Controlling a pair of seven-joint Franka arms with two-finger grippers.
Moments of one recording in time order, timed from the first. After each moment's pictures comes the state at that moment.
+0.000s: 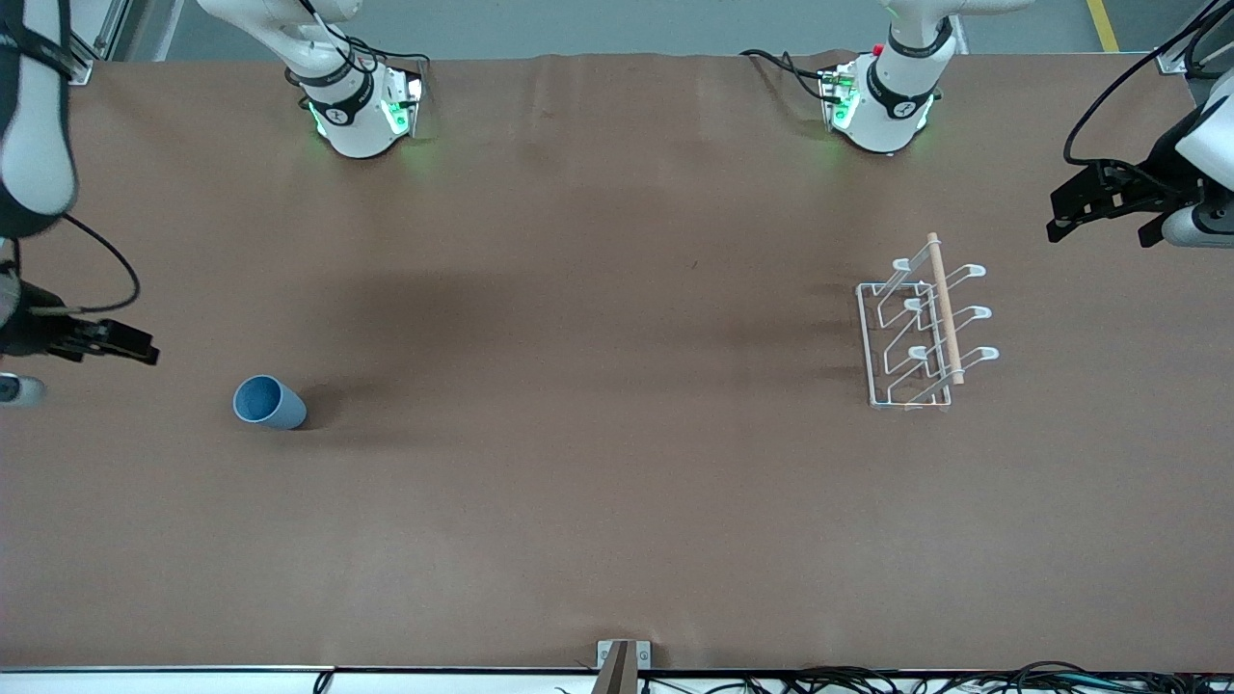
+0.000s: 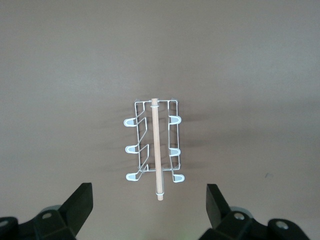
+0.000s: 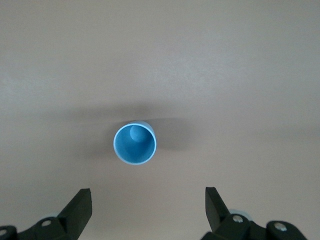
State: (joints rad) left arm -0.03 -0.03 -0.04 -1.55 -0.02 1.53 0.00; right arm -0.04 0.22 -0.11 -1.70 0.01 1.90 -0.12
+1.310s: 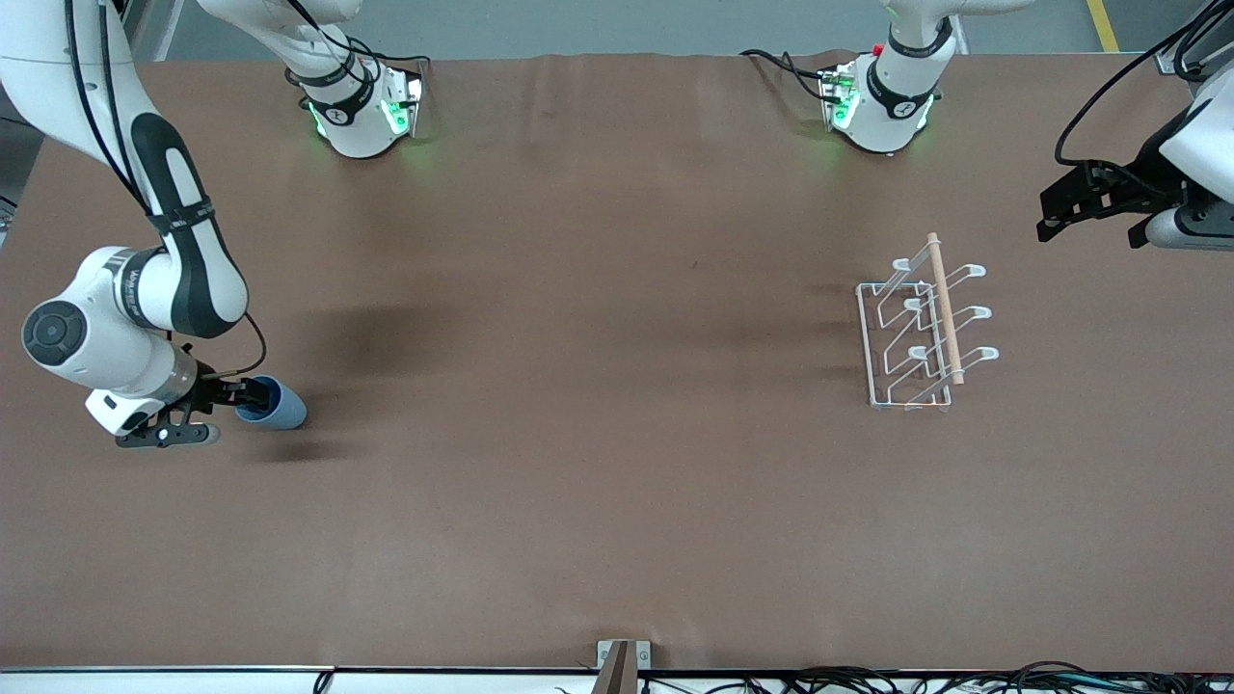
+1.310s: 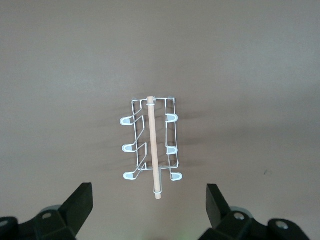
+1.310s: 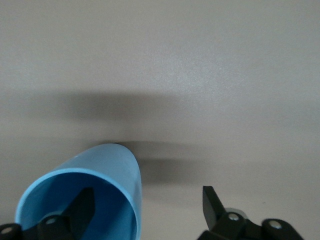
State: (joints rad) left arm -0.03 -0.03 -0.05 -1.55 -0.02 1.52 0.00; right arm -0.04 0.46 -0.11 -1.95 0.01 2.40 -0.23
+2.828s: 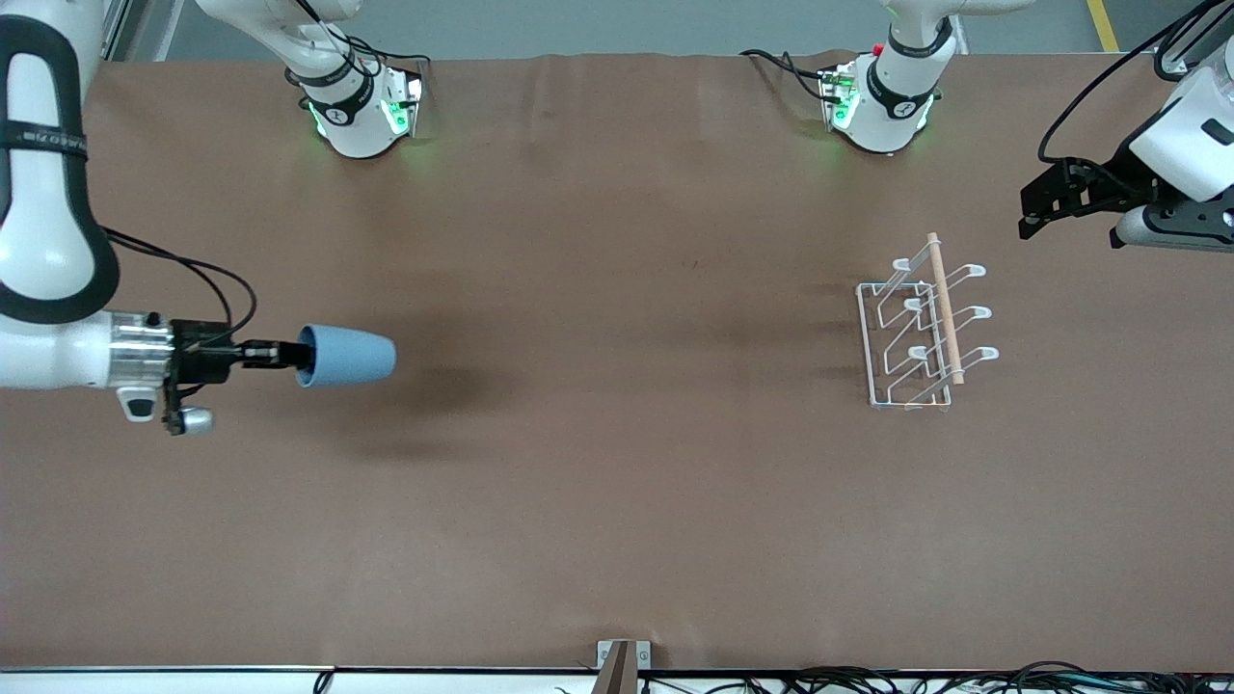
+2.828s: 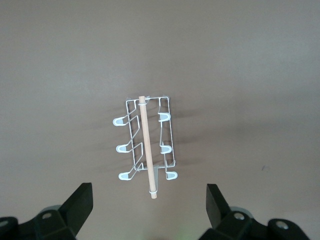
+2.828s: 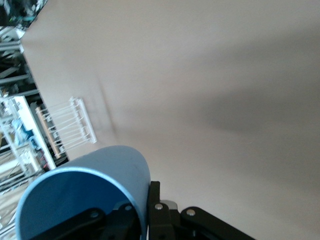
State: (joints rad) left arm -0.04 -0.03 -0.08 -1.55 -0.02 1.52 0.01; right arm 0.04 0.34 -0.09 -1.72 0.85 1.65 -0.19
